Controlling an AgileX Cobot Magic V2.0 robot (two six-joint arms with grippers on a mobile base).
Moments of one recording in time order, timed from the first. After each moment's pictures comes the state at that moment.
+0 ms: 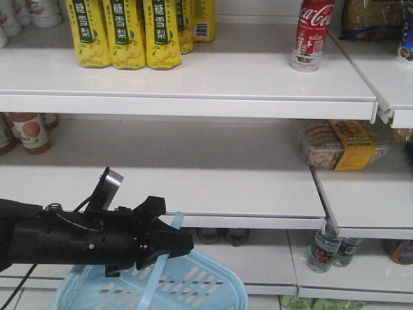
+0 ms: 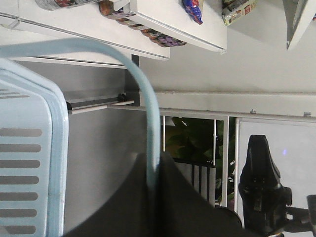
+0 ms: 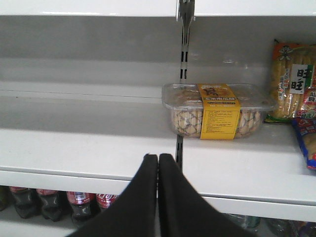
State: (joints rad) left arm -0.40 1.49 -0.66 -1.68 0.81 0.68; right arm 0.09 -0.01 0.03 -0.04 0.17 0.03
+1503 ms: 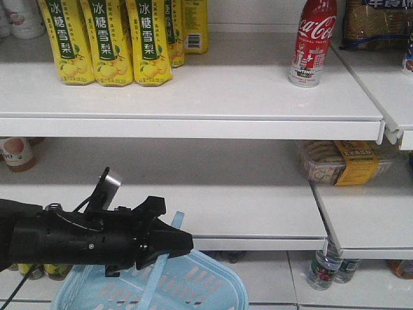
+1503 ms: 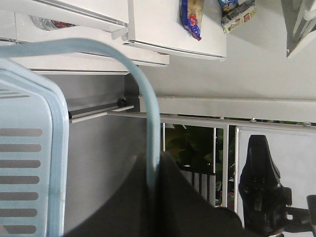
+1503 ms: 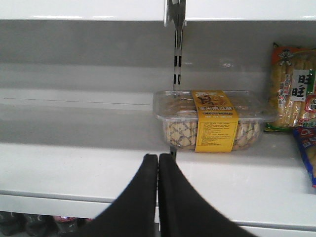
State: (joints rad) left arm -0.40 1.49 -0.66 -1.68 0.81 0.68; right arm 0.09 -0.01 0.03 -0.04 0.17 0.03
